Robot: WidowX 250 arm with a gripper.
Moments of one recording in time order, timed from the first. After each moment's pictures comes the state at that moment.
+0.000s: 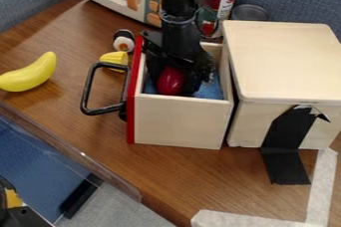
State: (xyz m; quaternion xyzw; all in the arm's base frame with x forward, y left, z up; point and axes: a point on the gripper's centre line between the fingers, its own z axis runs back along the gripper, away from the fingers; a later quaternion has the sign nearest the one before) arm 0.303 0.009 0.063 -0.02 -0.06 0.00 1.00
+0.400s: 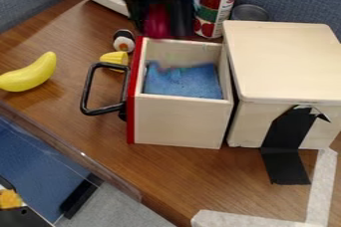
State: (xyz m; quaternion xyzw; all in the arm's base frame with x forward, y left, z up) arm 0.309 0.048 0.138 -0.13 -0.08 0.05 0.99
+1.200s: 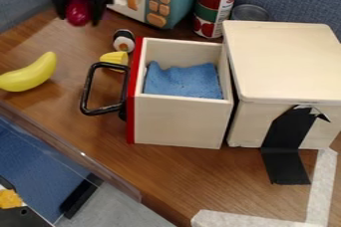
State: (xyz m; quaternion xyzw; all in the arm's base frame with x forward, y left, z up) arm 0.320 0.198 0.074 0.07 -0.06 0.23 0.97
